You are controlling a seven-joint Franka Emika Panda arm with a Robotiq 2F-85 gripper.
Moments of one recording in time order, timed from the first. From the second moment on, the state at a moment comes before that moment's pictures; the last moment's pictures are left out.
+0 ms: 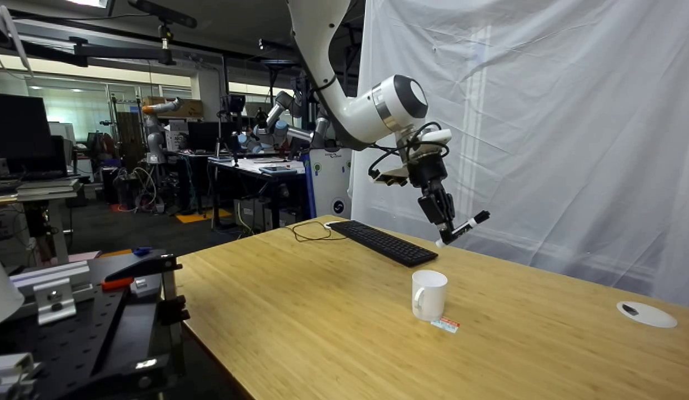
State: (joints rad) arm 0.22 0.85 -0.14 -1.58 -0.57 2.37 1.63
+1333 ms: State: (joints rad) arm 0.22 0.87 -0.14 -1.55 -0.50 2.37 1.55
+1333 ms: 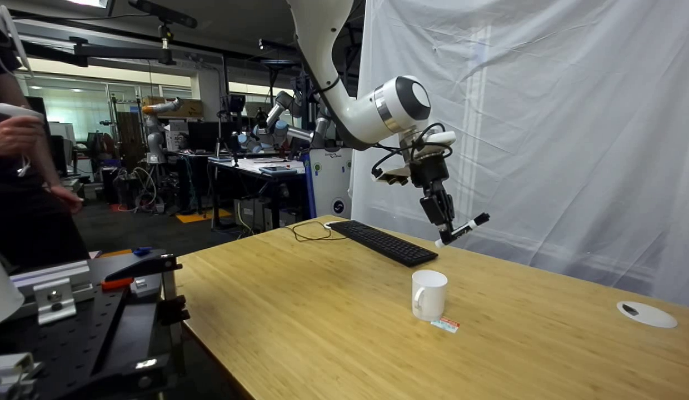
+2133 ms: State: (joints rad) arm 0.22 0.87 -0.14 -1.55 -0.50 2.37 1.55
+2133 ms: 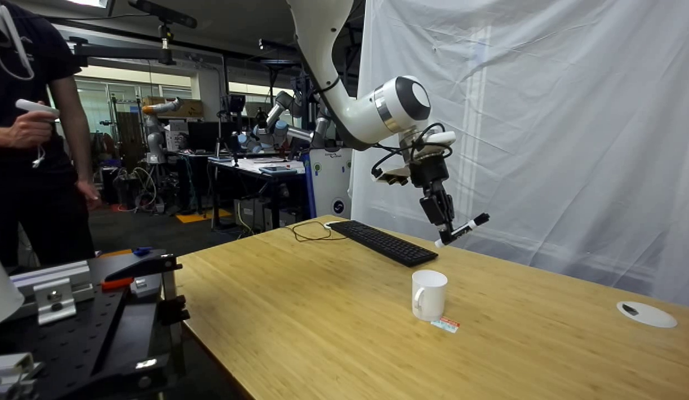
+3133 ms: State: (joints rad) arm 0.33 0.90 -0.18 -1.64 -0.50 2.41 1.56
